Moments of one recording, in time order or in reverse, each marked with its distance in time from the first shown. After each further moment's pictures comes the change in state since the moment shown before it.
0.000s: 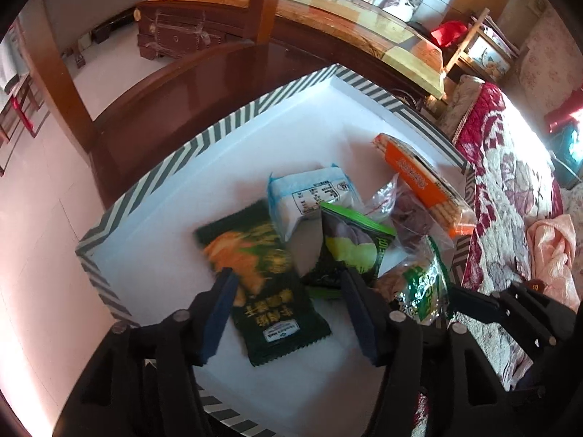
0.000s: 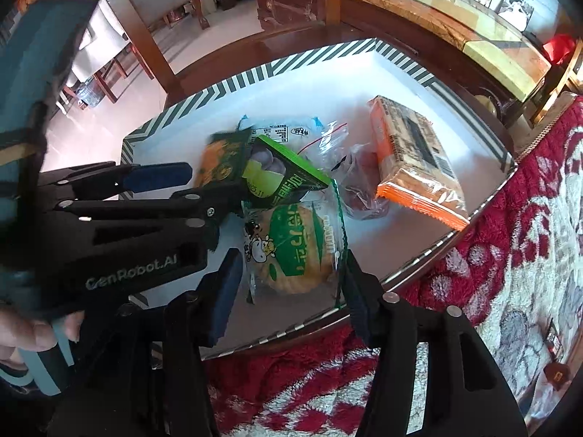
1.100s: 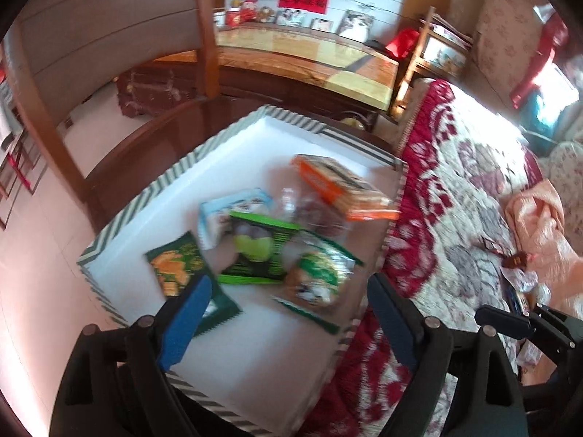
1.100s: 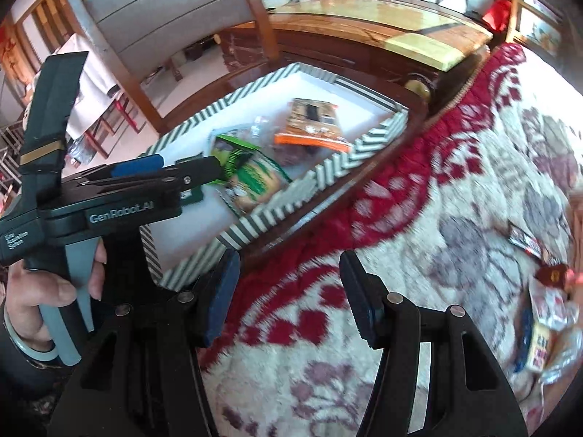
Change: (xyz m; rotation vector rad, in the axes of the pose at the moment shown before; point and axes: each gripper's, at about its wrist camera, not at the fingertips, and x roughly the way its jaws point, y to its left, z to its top) left arm -0.042 -0.073 -0.032 0.174 -0.177 -0.001; right arm -0.082 -0.045 -0.089 0.189 -0.163 -0.020
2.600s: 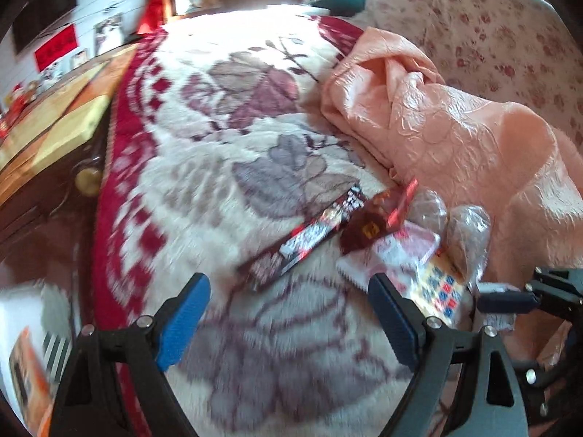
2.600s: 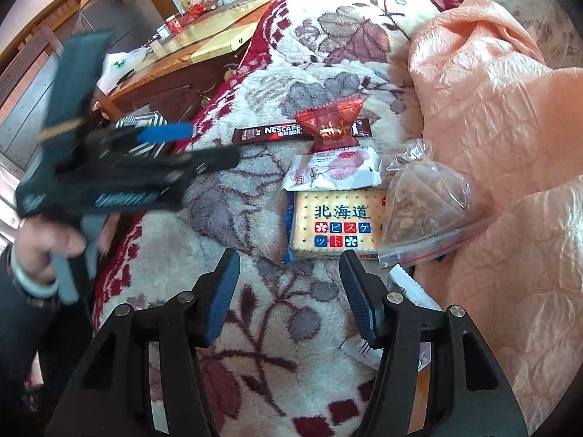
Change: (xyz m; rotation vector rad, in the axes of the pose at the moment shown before) left arm 0.098 -0.293 0.015 0.720 0.137 -0.424; right arm -0.079 -0.206 -0.124 0.467 -0.078 -0.173
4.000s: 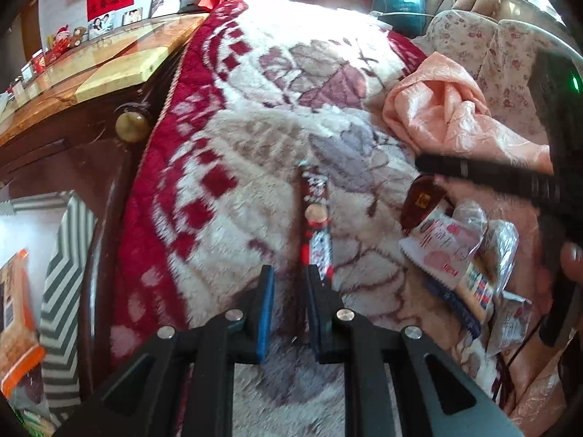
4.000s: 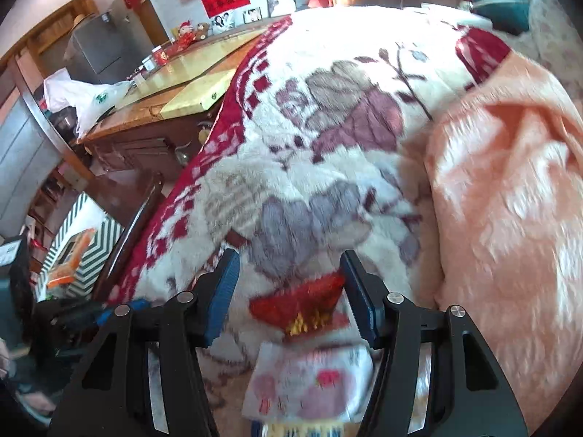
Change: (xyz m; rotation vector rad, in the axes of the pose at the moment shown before) left arm -0.014 0.054 -0.043 -0.227 -0.025 0.028; right arm 0.057 -0.016 0.129 0.002 -0.120 -0.034
